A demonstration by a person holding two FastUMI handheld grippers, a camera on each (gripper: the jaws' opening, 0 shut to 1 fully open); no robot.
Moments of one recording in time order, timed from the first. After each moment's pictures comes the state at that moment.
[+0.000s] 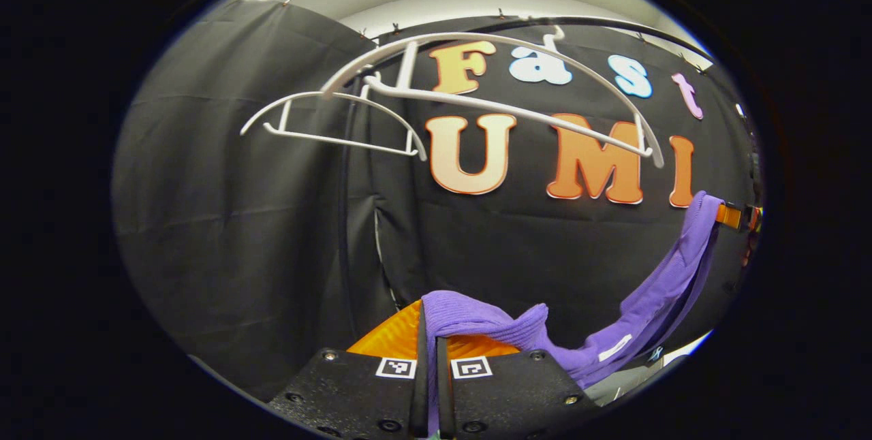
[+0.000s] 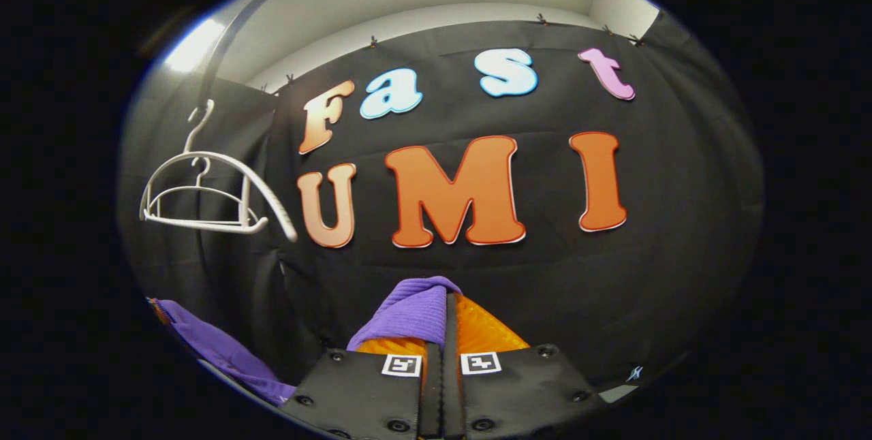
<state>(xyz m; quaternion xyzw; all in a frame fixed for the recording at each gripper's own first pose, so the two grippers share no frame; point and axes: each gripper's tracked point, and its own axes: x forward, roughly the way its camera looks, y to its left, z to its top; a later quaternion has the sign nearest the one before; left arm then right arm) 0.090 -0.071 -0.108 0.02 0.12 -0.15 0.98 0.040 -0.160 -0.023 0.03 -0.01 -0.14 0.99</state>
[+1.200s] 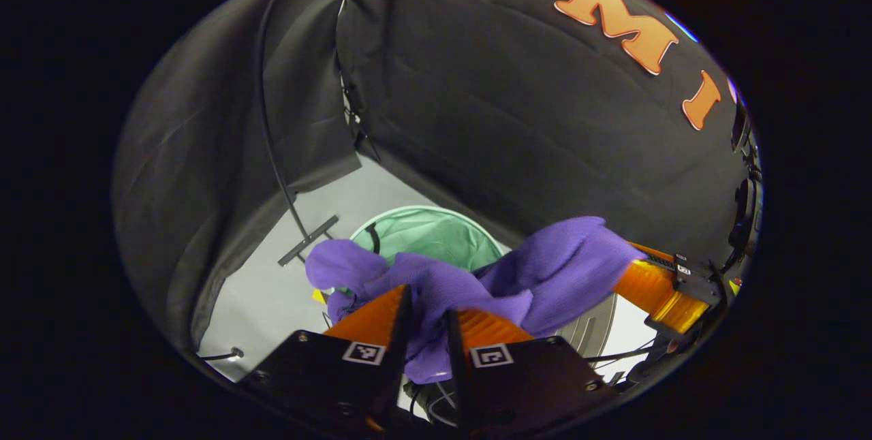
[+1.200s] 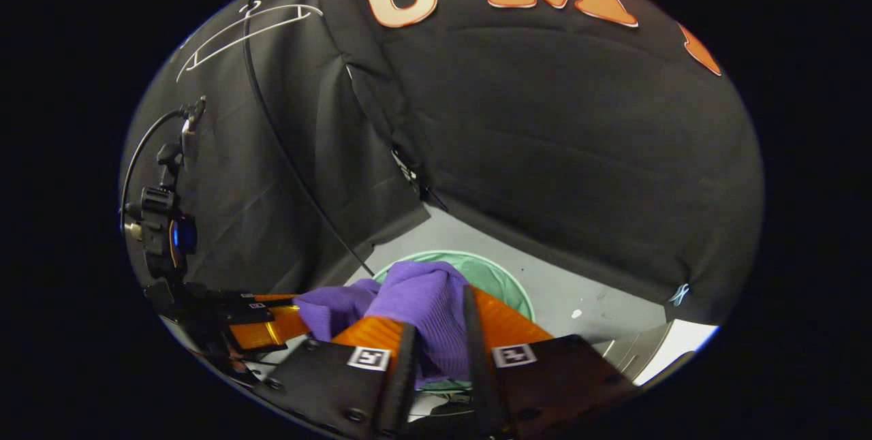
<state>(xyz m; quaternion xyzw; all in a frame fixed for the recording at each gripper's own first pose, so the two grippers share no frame) -0.044 -0.132 -0.391 -0.03 0.53 -0.16 0.83 0.003 -0.021 -0.375 0.07 0.41 0.00 0.91</state>
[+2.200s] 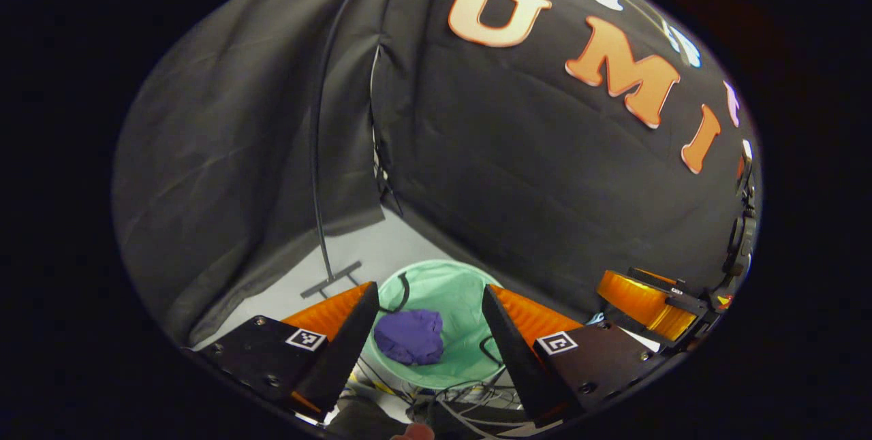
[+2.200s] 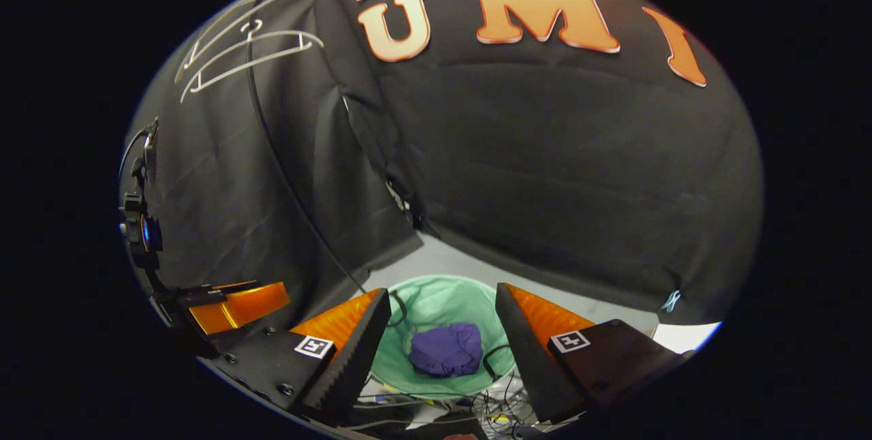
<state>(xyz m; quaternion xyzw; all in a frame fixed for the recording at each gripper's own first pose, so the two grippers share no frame) 0.002 -0.087 -0.259 -0.07 0.39 -0.11 0.91 0.013 -0.026 -0.261 0.07 0.30 -0.02 0.95</state>
